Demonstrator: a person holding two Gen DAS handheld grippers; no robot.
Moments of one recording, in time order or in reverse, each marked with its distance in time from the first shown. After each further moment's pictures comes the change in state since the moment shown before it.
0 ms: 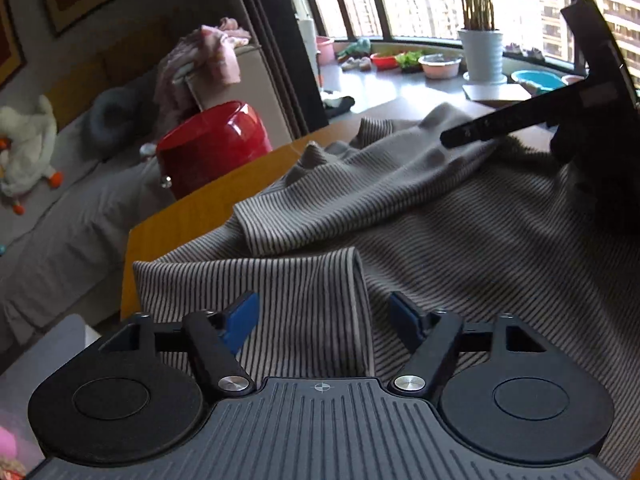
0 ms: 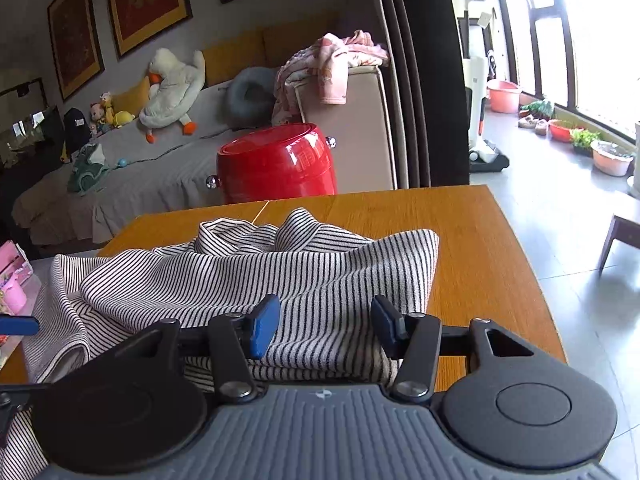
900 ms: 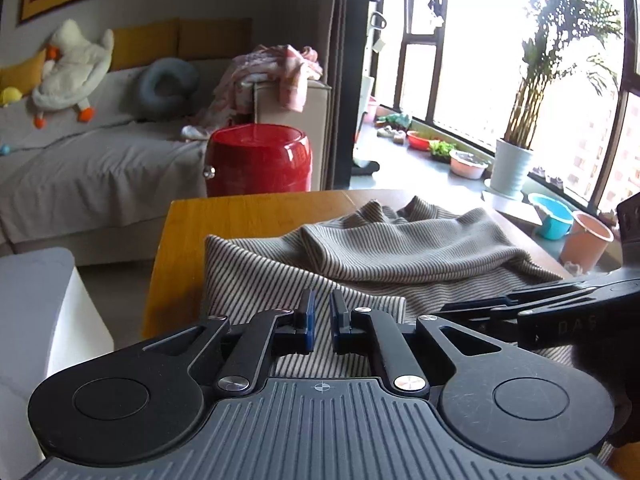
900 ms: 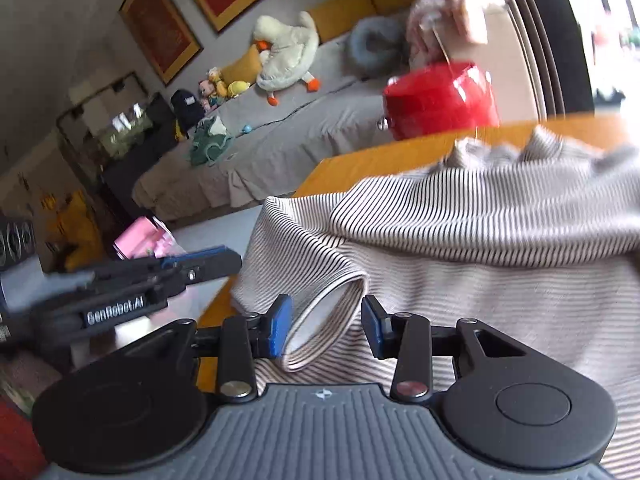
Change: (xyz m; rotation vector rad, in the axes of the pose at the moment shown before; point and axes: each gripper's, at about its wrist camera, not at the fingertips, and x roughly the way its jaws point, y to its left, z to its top) left arm -0.055 0.084 -0.032 -0.387 -0.206 -0.125; right arm -0.020 0.119 -0.021 0.146 0.180 0.429
